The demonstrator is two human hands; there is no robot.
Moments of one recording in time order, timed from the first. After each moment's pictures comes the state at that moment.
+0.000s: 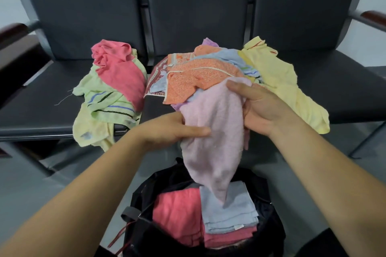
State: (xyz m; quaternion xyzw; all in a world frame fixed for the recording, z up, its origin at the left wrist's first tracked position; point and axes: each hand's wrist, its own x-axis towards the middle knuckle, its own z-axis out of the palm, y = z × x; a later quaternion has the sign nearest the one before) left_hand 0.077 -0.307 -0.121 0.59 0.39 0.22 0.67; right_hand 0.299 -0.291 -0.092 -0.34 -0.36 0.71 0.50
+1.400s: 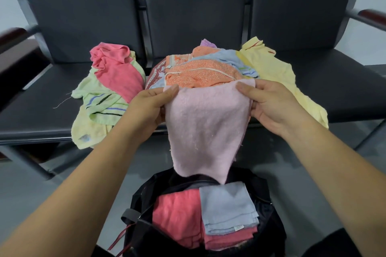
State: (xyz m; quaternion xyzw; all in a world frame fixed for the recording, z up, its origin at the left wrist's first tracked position) left_hand 0.065 -0.298 -0.104 0.50 0.45 0.47 0.57; right_hand 0.329 -0.292 -0.098 -0.46 -0.44 0.58 0.51
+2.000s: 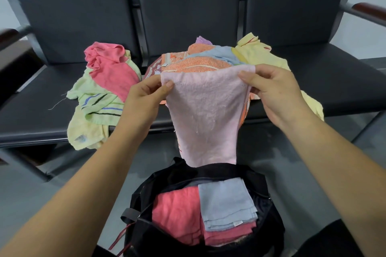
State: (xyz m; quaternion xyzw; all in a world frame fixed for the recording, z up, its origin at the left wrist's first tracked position) left_hand 0.071 -0.300 -0.106 0.58 0.43 0.54 0.43; right_hand 0.343 -0.285 -0.099 -0.49 -0.51 0.42 0.57
